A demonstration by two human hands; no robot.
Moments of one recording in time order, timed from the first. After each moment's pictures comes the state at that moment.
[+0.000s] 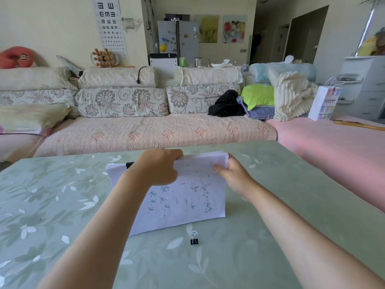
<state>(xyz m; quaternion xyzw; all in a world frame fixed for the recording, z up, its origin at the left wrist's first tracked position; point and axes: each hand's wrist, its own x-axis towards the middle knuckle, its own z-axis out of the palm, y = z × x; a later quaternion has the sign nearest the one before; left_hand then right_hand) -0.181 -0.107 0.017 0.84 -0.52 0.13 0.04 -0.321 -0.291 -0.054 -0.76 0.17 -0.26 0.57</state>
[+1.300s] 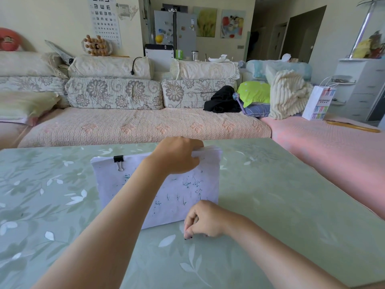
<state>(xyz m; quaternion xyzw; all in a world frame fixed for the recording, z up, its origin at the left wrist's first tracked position) -0.193 -0.158 0.012 0.79 -0.58 0.15 0.11 -0.329 -0.233 -0.112 -0.91 0.13 0.07 0.39</state>
